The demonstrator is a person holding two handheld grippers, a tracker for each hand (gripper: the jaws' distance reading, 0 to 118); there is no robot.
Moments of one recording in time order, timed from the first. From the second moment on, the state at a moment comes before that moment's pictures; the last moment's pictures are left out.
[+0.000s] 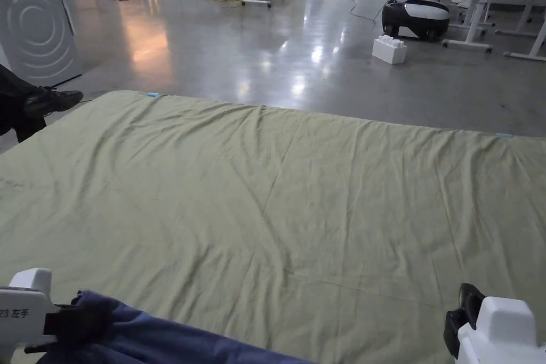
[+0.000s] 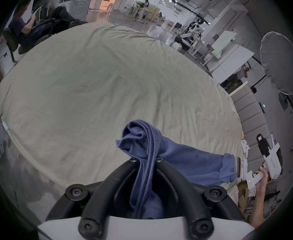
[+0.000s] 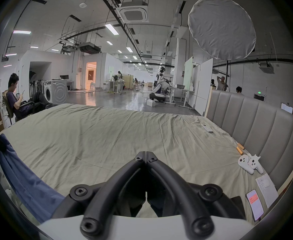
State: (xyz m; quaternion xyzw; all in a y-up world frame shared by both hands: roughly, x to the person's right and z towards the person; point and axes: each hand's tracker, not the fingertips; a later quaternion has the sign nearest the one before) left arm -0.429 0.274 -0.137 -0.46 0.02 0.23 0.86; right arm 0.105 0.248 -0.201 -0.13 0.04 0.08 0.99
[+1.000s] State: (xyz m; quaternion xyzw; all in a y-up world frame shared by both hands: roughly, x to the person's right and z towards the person) left arm -0.190 0.164 -0.209 -0.53 -0.06 0.26 0.81; right arm 0.146 0.250 -0.185 -0.14 0.02 0.06 0.99
